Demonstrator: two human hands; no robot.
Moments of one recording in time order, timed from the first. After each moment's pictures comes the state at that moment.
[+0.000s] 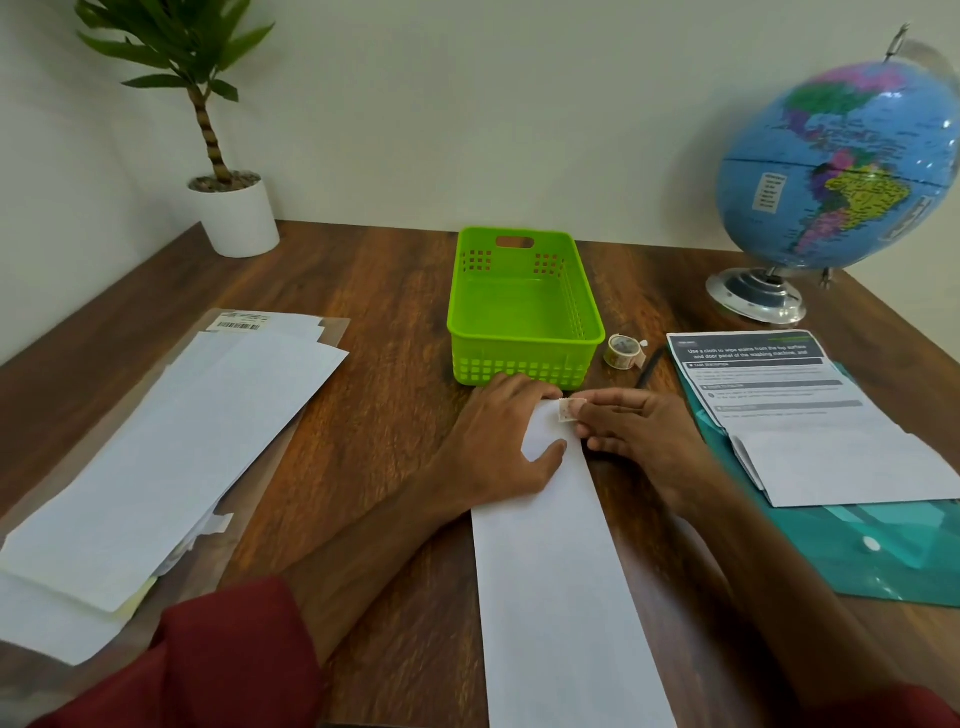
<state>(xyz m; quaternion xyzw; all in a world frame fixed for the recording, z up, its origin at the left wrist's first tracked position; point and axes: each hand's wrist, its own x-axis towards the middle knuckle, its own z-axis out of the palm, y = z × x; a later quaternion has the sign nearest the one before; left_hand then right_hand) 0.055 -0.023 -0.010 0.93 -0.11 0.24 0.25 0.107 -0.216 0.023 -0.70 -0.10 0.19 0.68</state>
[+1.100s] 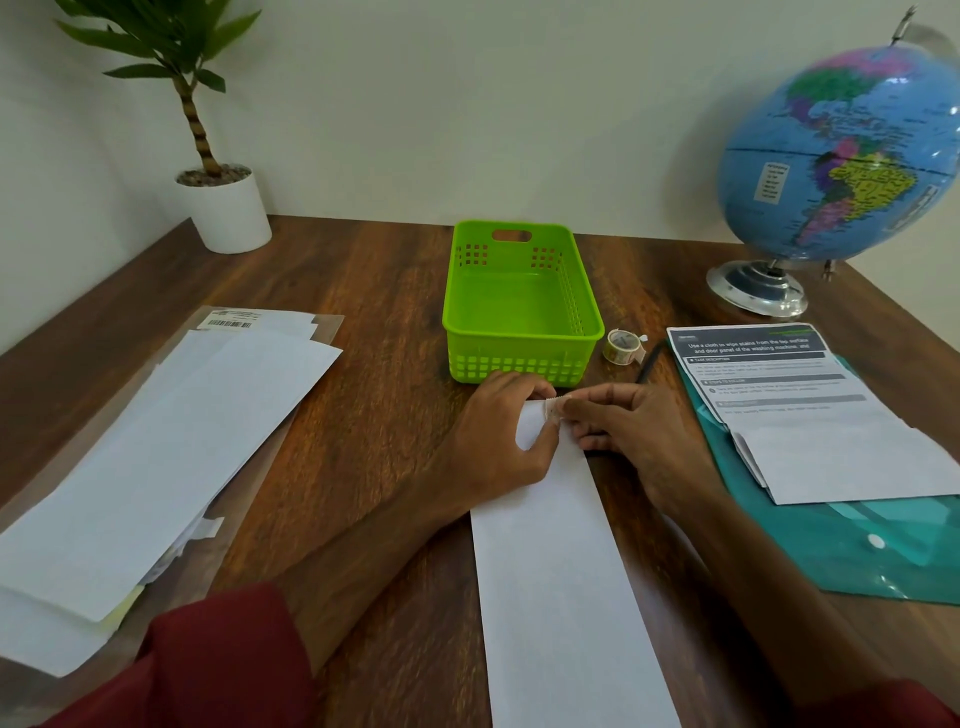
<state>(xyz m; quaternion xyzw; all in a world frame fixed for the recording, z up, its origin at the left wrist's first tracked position) 0.058 -0.029 -0.010 0.88 -0.11 0.30 0.34 0.108 -0.202 0.021 -0.74 -0.07 0.15 0.66</state>
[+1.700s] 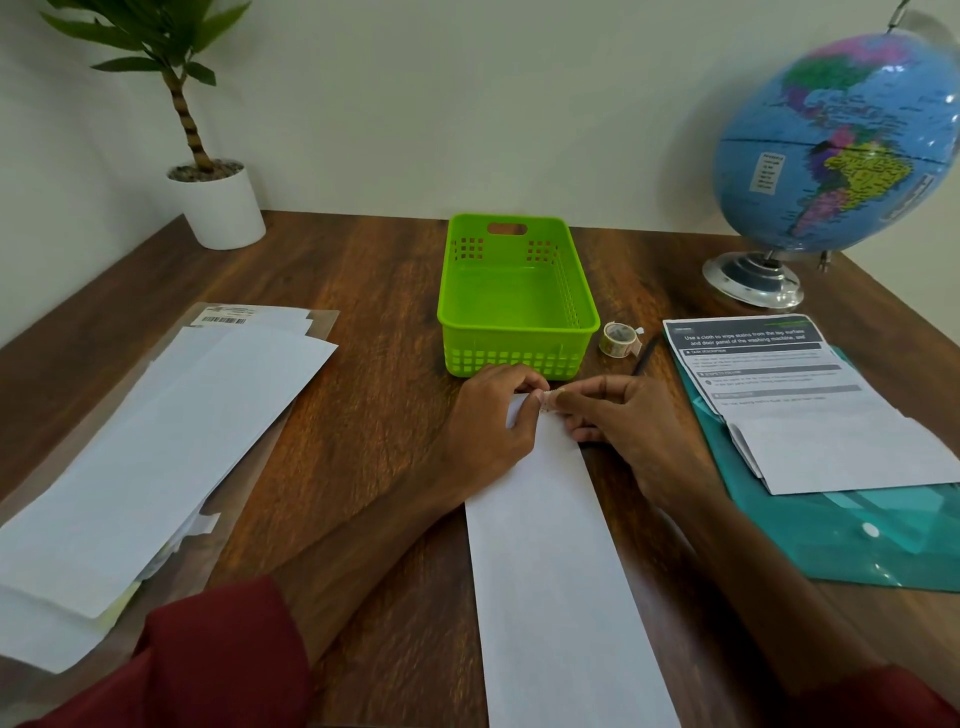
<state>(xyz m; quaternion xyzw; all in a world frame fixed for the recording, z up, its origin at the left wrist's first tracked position) 0.064 -0.026 -0.011 0.87 -0.09 0.32 0.36 0.107 -0.198 0.019 -0.75 -0.07 0.14 0.64</state>
